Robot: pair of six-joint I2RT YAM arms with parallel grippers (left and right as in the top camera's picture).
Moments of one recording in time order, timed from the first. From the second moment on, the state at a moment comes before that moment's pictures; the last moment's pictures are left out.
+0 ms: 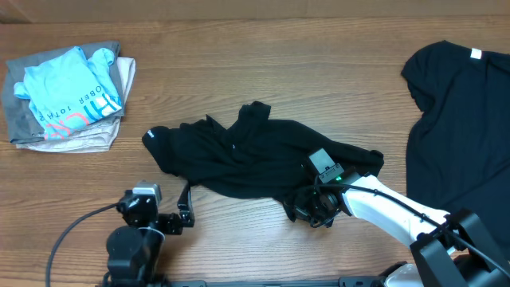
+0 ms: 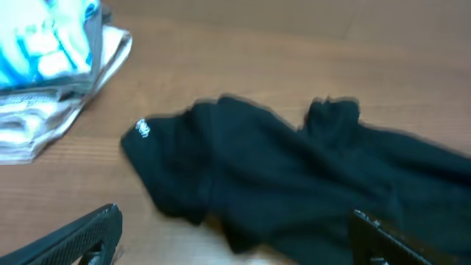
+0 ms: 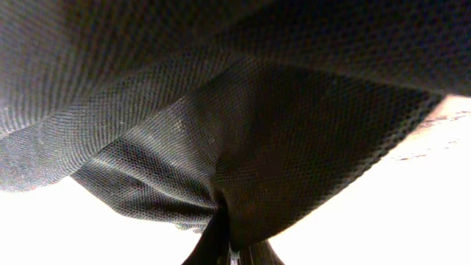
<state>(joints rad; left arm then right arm) -0.05 0.05 0.20 -0.50 0.07 -0.15 0.57 1.55 0.69 -0.57 -0.36 1.04</state>
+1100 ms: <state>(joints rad) -0.05 1.64 1.21 -1.14 0.18 -0.32 0.57 1.55 0.69 -0.57 -0.36 1.04</state>
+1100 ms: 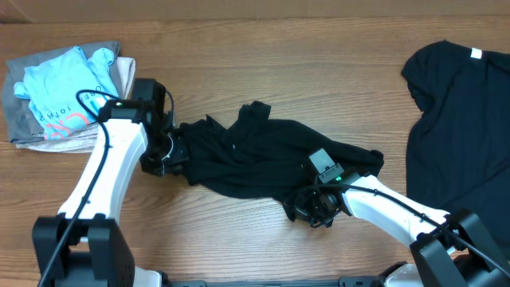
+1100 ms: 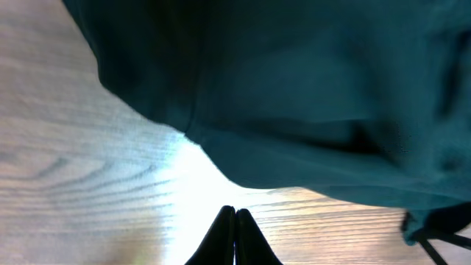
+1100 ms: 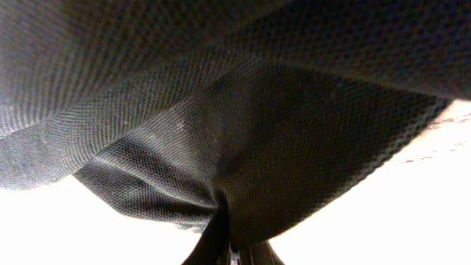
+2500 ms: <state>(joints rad) -0.24 1.71 1.00 -0.47 0.21 -0.50 0.57 1.55 0.69 -0.57 -0.36 1.04</state>
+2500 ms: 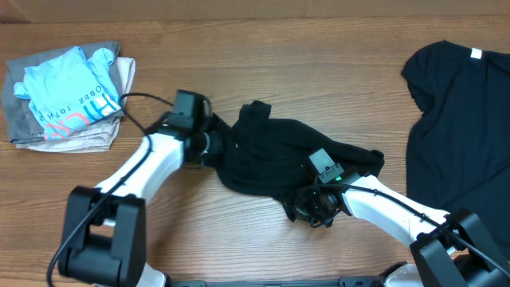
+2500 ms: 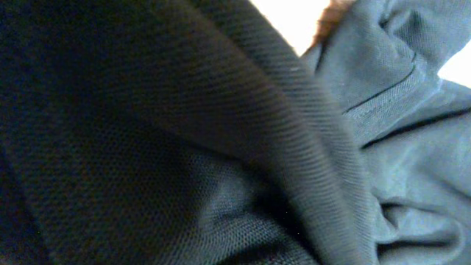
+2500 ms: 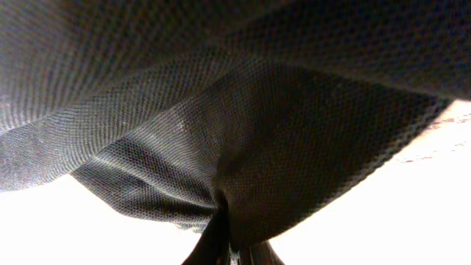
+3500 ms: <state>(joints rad) -0.37 1.84 1.53 -1.07 0.01 -0.48 0.57 1.55 0.69 -0.57 -0.36 1.01</state>
